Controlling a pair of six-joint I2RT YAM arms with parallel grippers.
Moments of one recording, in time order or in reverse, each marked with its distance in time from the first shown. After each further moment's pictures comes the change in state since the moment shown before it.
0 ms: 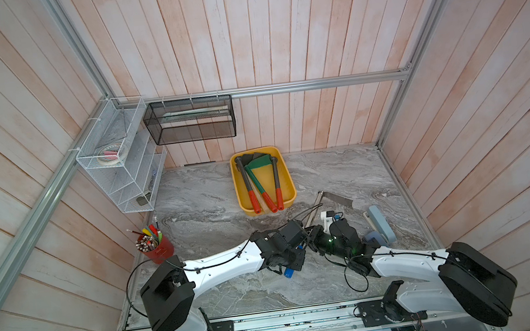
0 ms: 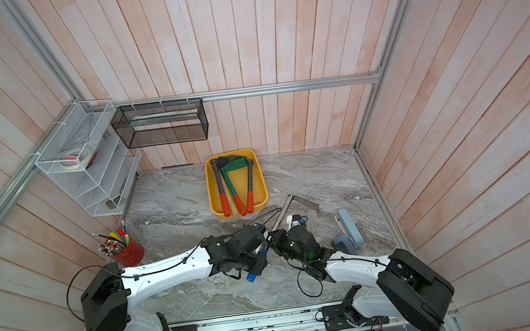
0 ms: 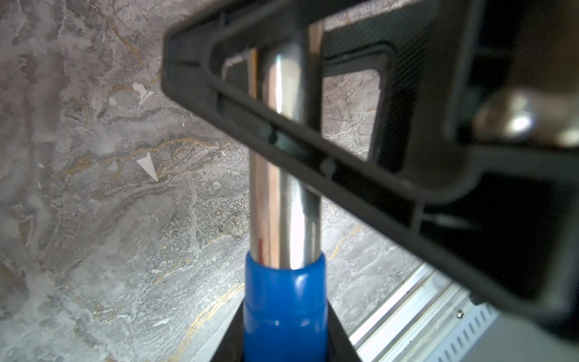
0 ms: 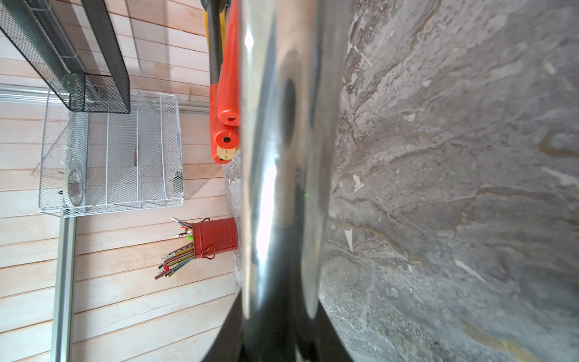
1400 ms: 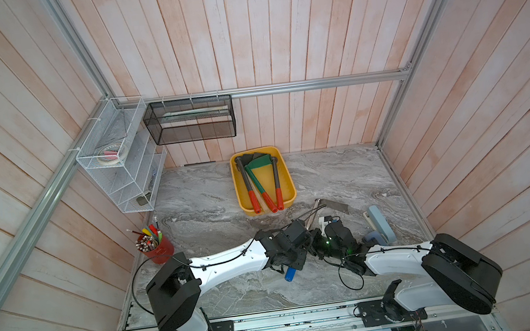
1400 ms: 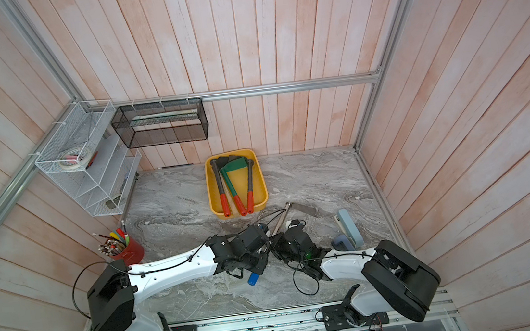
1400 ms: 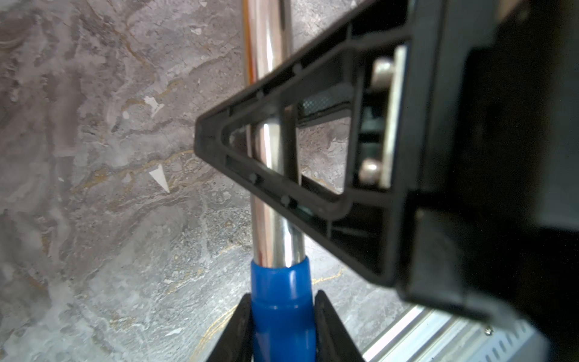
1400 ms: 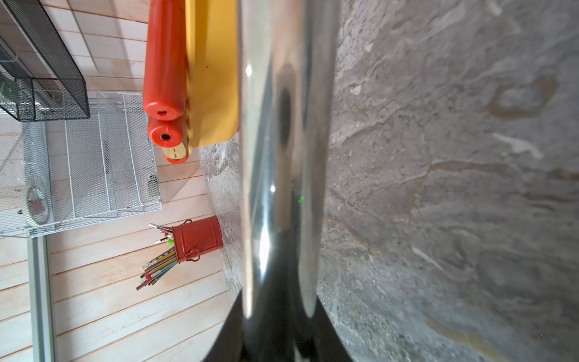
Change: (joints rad) left arm -0.013 0.057 0.026 -0.008 -0.036 0.026; right arm -0.004 0.104 -0.004 0.009 -0.037 0.068
